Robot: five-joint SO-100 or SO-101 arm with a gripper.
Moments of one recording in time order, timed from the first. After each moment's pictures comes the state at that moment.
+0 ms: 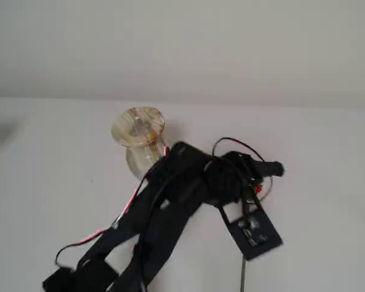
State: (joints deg) arm 17.8 73.7 63.2 74.7 38.8
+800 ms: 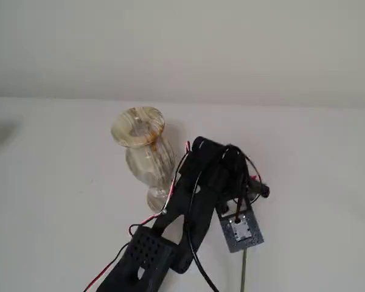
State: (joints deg) arm 13.4 24.6 4.7 100.7 46.2
